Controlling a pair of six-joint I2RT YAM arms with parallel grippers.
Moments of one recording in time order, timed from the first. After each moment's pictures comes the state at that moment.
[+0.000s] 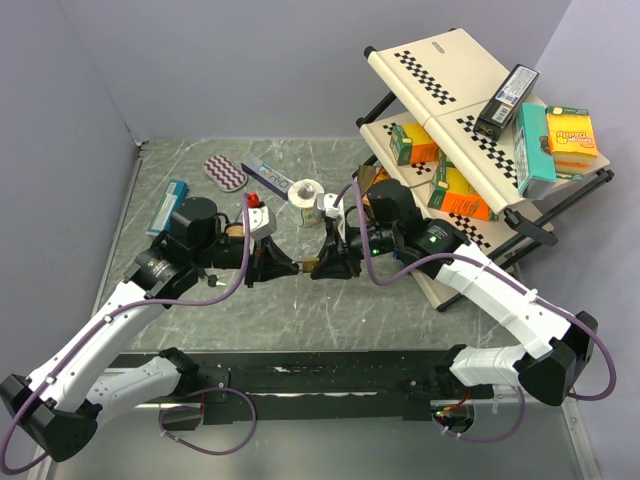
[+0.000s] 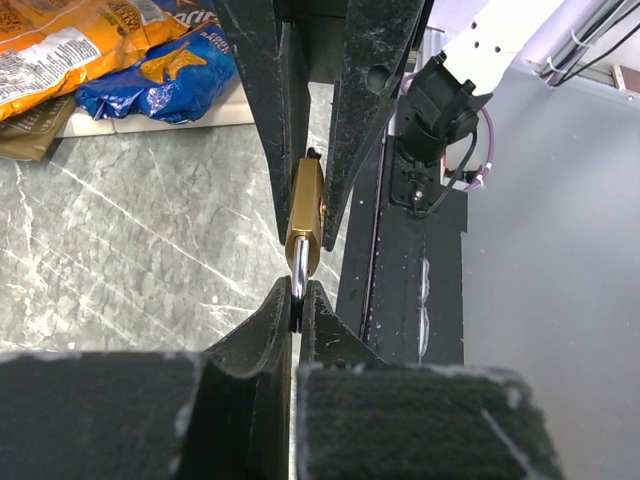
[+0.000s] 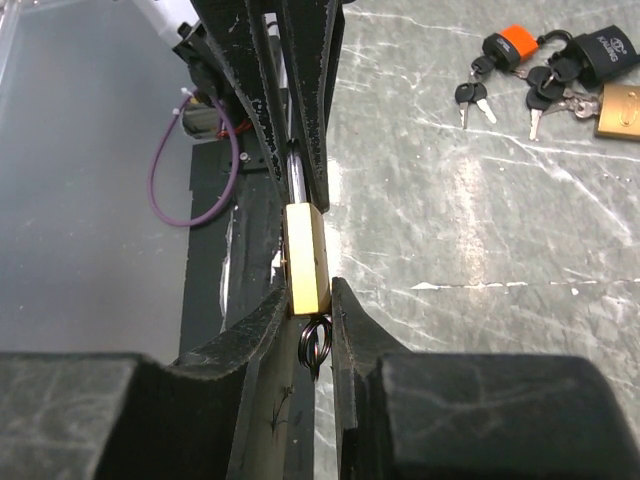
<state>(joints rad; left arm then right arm) -0.61 0.95 1.02 -0.40 0.83 0.06 0.75 1.24 1.23 -0.53 -0.82 -0.19</state>
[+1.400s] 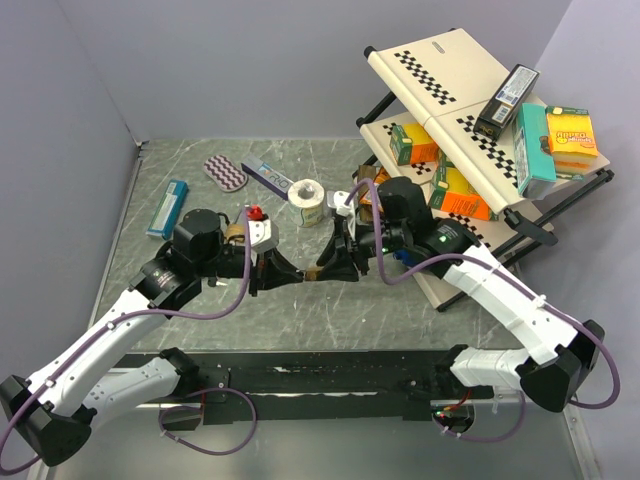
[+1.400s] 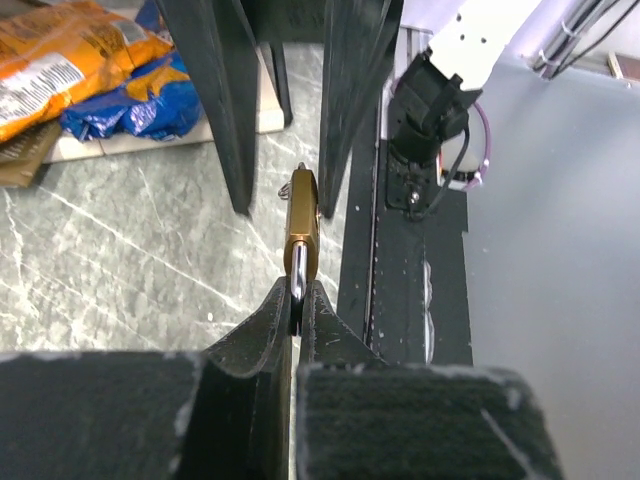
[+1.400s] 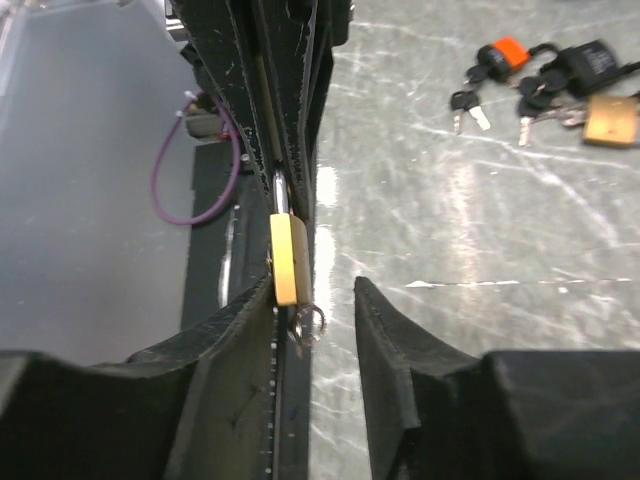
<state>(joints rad) -0.65 0.91 0.92 -0.29 0.82 0.07 0.70 1.21 1.23 -0.57 -0.86 -0.22</state>
